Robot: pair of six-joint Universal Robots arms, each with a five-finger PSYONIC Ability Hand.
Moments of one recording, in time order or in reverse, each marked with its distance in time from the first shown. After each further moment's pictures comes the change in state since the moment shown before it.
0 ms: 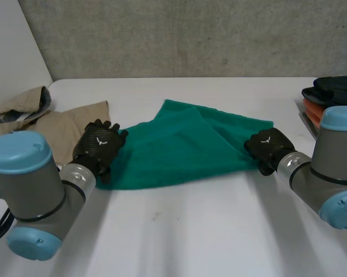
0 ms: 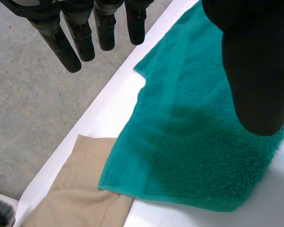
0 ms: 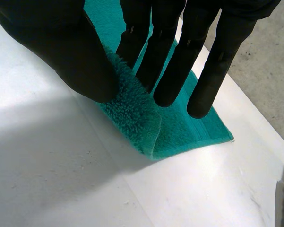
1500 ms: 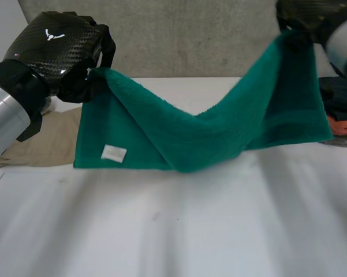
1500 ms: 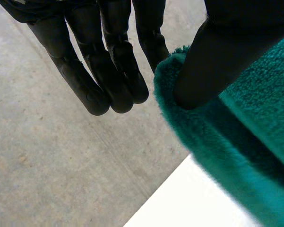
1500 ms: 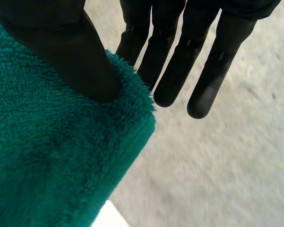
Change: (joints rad) left arm 0.057 0.520 0.222 -0.390 0.295 -0.333; right arm -0.004 -0.182 -0.611 0.255 -0.032 0.177; left_hand 0.969 0.990 0.979 0.996 0.944; right_hand 0.000 0.000 0.002 0.003 0.000
